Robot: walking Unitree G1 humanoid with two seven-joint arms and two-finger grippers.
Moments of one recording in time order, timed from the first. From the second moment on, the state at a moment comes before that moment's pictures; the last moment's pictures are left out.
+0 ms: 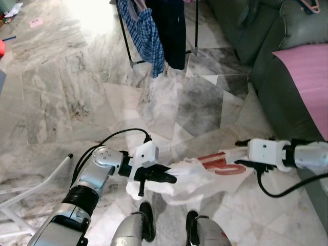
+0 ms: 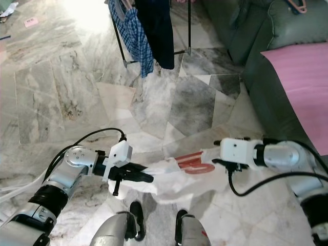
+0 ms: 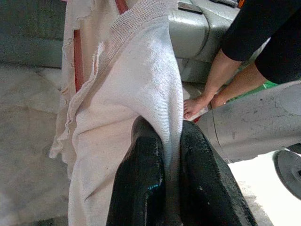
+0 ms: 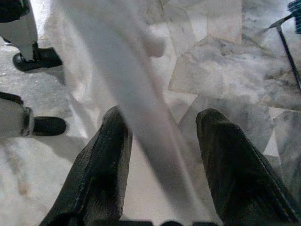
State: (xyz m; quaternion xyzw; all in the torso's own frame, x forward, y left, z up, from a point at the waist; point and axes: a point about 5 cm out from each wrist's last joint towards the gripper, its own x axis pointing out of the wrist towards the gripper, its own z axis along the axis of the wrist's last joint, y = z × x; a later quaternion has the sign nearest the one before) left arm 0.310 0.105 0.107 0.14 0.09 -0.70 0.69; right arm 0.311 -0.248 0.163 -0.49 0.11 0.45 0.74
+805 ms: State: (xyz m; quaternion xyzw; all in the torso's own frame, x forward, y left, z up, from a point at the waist) left arm 0.311 0.107 0.106 0.15 0.09 -0.69 0.70; right arm 0.307 -0.239 0.146 -0.47 0.13 0.50 0.71
